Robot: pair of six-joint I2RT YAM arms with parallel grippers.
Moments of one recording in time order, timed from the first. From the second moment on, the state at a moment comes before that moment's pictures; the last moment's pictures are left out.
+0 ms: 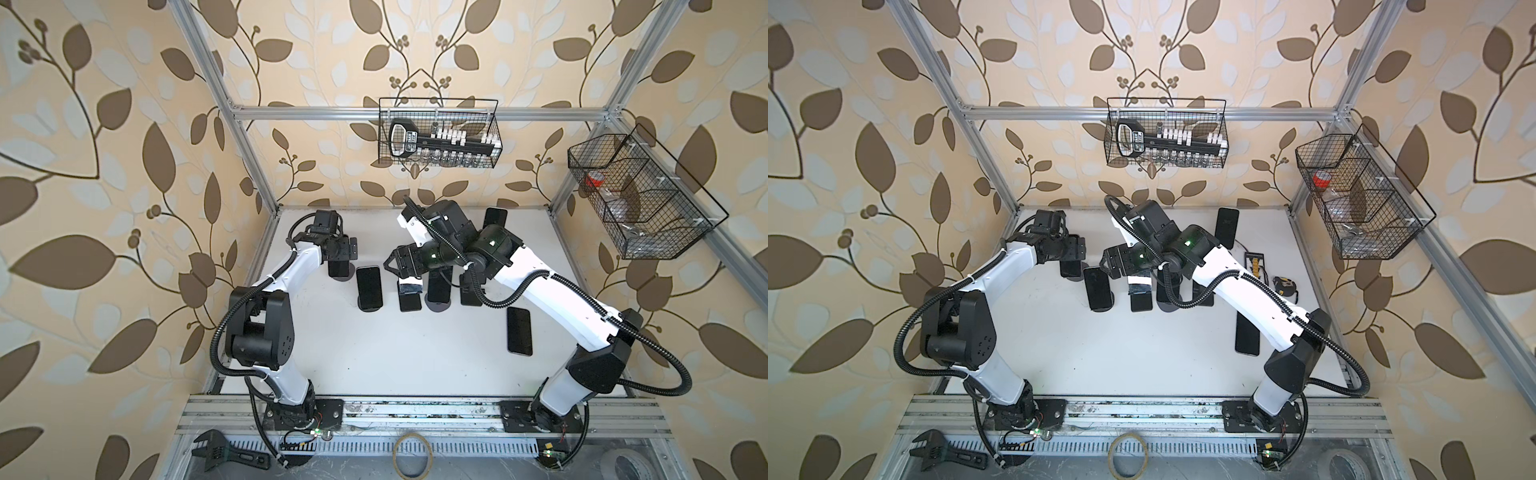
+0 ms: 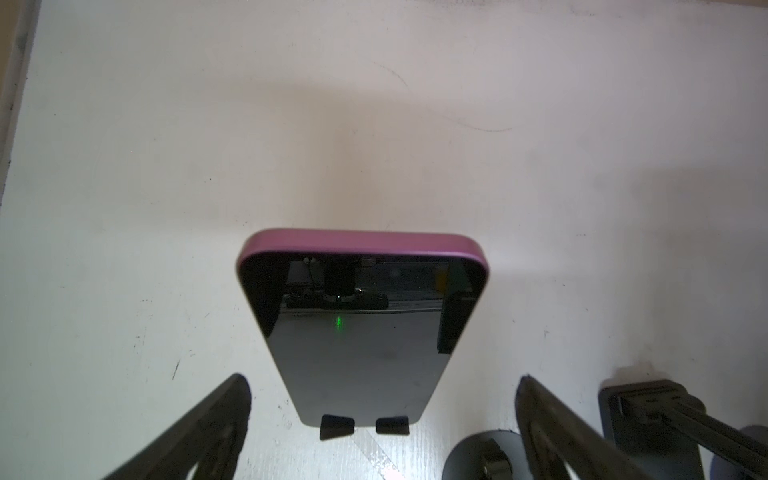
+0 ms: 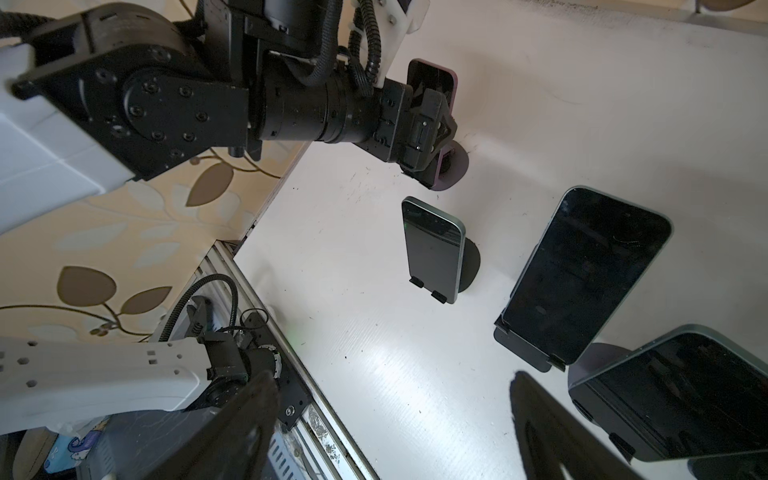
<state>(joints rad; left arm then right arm) -0.11 1.69 1.30 -0.54 -0.03 -0.18 0.81 1.66 1.84 -0.91 -0.16 0.38</state>
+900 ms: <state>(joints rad) -0.10 1.80 1.41 -0.54 -0.05 -0.17 0.81 1.66 1.81 -0.90 -0.16 0.39</state>
